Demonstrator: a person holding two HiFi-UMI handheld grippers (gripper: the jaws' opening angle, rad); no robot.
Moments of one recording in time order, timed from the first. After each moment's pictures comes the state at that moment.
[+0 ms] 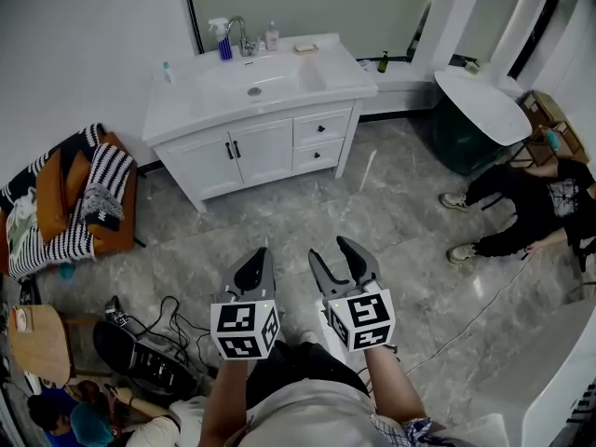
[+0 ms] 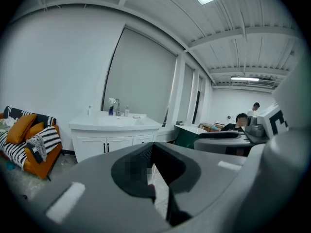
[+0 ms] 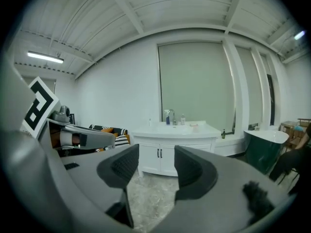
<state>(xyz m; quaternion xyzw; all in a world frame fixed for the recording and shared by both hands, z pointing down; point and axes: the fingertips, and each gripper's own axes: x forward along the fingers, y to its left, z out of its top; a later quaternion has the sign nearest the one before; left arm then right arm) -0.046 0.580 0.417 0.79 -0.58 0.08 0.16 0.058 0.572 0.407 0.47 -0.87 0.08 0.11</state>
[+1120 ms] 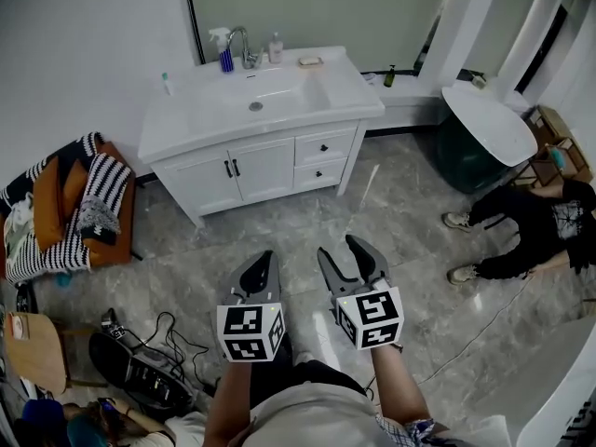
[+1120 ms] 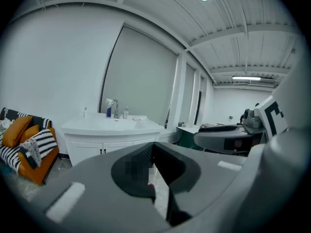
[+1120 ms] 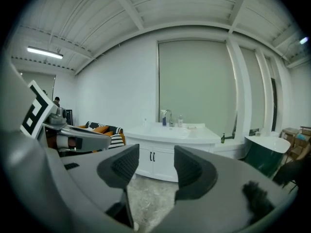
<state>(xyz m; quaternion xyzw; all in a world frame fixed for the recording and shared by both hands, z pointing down) -0.036 0.498 0.423 0.79 -0.58 0.08 0.15 0.074 0.482 0.404 0.47 -0.87 0.06 0.13</state>
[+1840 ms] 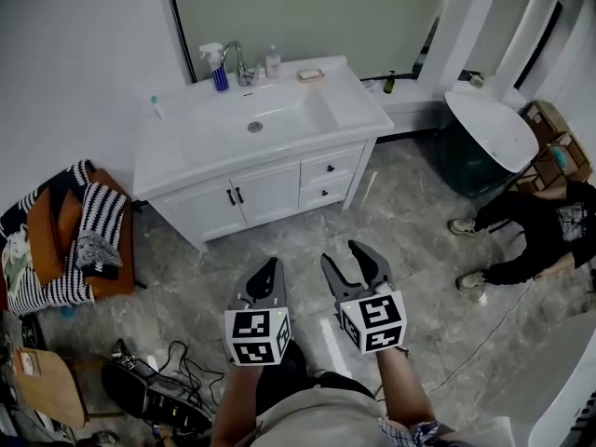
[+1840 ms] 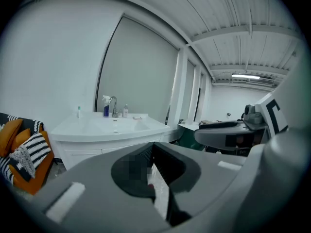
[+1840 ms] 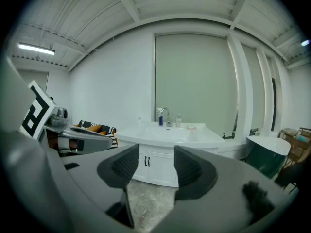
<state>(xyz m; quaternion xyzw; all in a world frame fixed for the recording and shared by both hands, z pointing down) -0.080 0.385 0.429 0.81 -0.56 0.10 0.17 0.028 0.374 0.404 0.49 -0.86 0.07 0.15</state>
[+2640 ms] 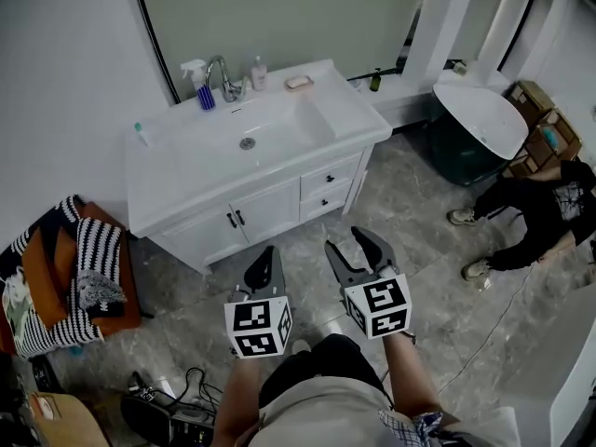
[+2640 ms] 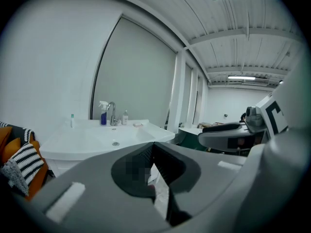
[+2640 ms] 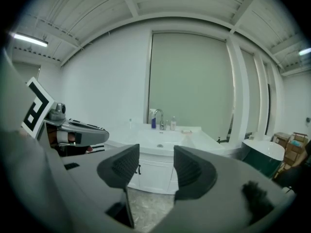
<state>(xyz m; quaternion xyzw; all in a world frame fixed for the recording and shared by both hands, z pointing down) -0.122 0.288 0.414 0.82 -0.54 0.09 0.14 -0.001 0.287 0.396 0.53 -0.83 0.06 0.15</state>
